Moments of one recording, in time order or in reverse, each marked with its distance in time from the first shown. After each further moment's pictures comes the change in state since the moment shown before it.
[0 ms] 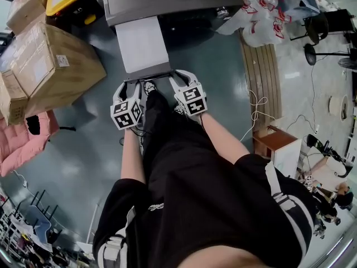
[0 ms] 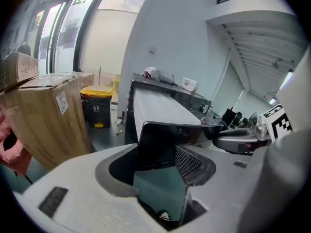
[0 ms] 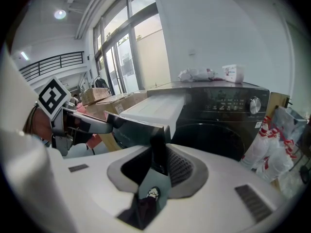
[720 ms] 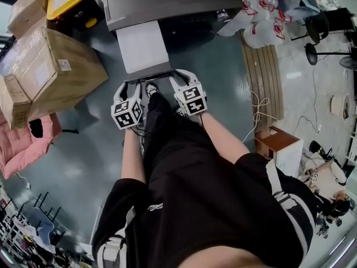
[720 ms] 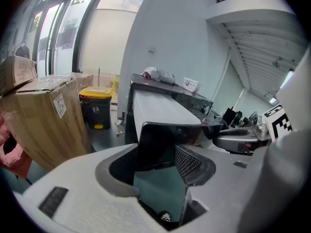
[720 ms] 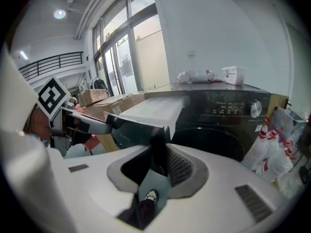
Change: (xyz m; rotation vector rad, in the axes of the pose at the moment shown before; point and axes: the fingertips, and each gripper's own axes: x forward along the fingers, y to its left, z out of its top) left arm 0.009 0.004 0.015 0.008 0.009 0.002; right arm 0.009 -0.007 0.018 0.001 -0.014 -0.016
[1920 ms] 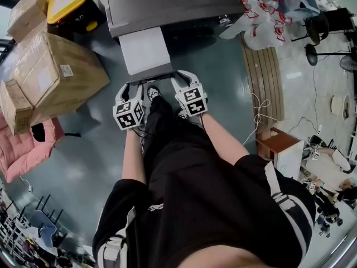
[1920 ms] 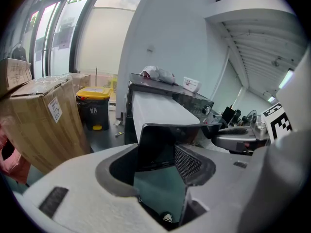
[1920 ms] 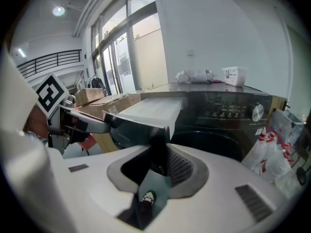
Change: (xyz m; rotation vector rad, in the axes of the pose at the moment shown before) left arm 0.014 0.007 0.016 0.018 0.010 -0.017; right arm 0.016 -0.009 0.012 -0.005 0.008 -0.029
